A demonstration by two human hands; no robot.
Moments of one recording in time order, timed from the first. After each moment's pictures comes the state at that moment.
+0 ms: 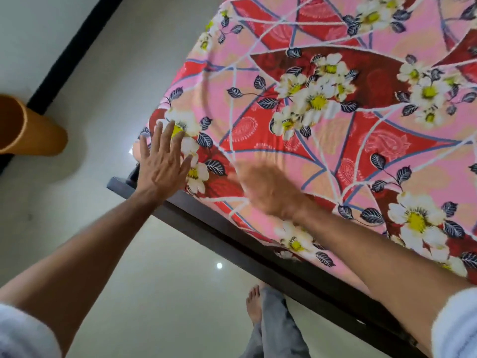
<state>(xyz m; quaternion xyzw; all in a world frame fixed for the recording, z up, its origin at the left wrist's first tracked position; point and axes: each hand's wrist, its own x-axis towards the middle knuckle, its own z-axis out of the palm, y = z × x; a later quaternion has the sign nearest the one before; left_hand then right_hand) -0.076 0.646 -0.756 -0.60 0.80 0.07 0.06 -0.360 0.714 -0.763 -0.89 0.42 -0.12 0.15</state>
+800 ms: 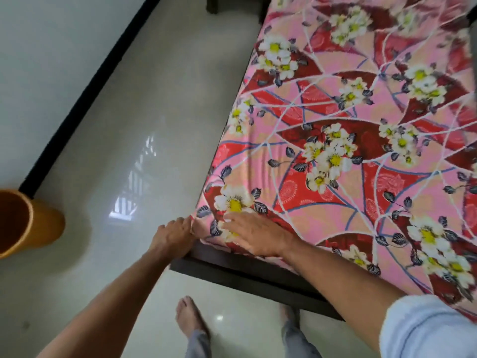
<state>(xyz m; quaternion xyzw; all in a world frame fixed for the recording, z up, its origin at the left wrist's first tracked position) 0.084 0.548 -0.733 -0.51 0.77 0.29 0.23 -0.165 0.627 -0.722 -0.84 0.48 -0.02 0.24</state>
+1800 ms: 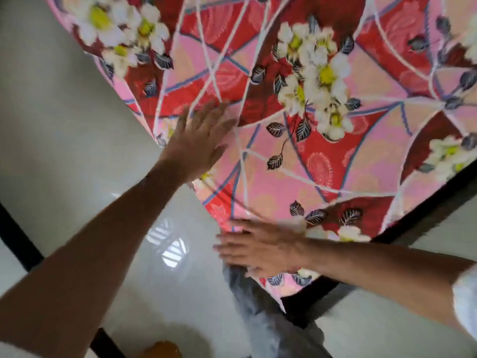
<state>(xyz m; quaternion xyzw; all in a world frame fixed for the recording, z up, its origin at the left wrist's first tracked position) -0.212 0.227 -0.773 0.16 0.98 0.01 0.07 -0.114 0.488 -0.799 -0.77 0.61 0.02 0.17</state>
